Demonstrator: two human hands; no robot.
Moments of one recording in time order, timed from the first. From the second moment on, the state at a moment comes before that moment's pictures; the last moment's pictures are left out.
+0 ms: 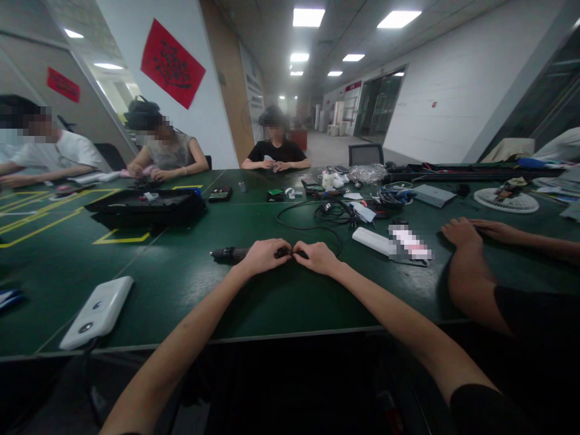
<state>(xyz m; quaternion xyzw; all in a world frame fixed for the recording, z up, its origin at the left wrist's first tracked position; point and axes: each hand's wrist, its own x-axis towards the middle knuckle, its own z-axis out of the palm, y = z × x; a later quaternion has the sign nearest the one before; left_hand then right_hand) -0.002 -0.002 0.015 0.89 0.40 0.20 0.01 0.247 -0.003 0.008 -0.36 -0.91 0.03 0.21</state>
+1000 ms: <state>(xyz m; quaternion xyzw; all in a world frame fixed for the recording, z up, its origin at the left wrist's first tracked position) -0.004 -0.001 0.016 0.90 0.39 0.19 0.03 0.245 -0.004 0.011 -0.37 -0.91 0.03 0.20</state>
